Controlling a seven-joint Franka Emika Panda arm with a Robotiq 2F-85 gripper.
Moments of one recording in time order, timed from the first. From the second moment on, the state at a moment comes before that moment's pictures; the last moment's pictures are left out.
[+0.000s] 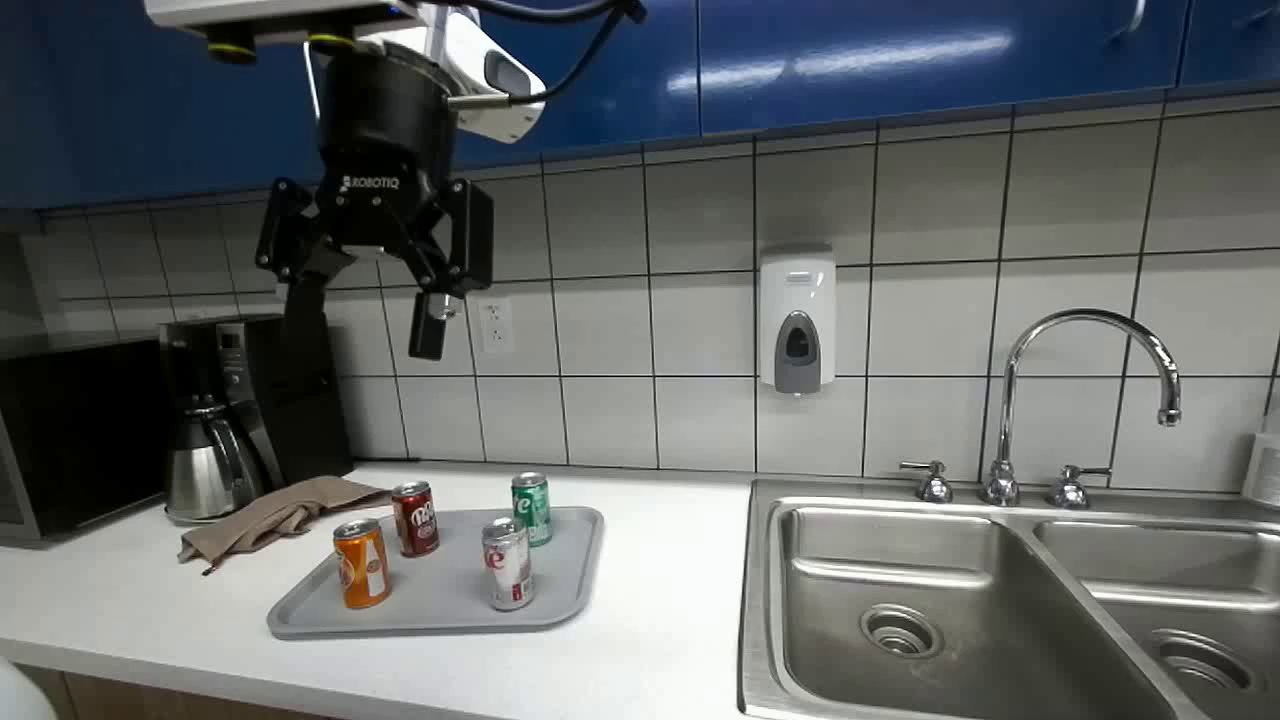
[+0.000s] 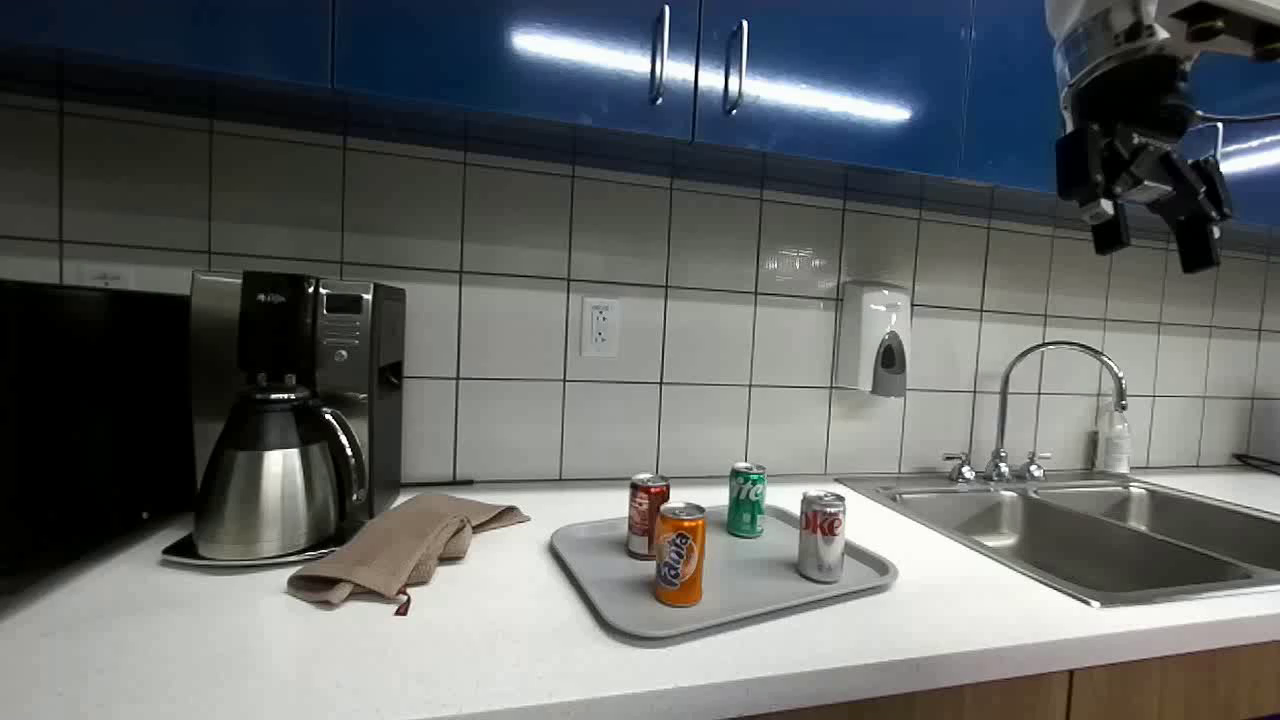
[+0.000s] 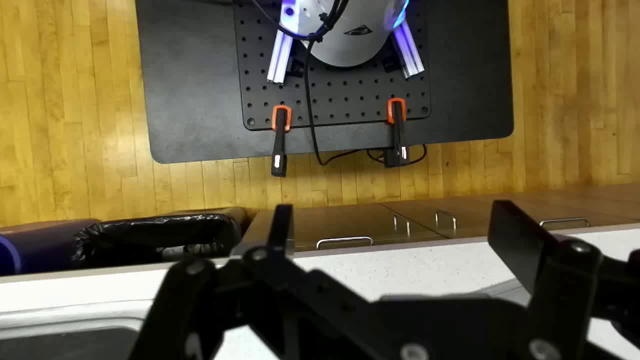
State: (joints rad) arm -0.04 -0.75 -0.16 -2.37 -0.06 1.33 -0.15
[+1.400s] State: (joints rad) arm 0.00 -0.74 -0.07 -2.49 -0.03 1.48 -0.15
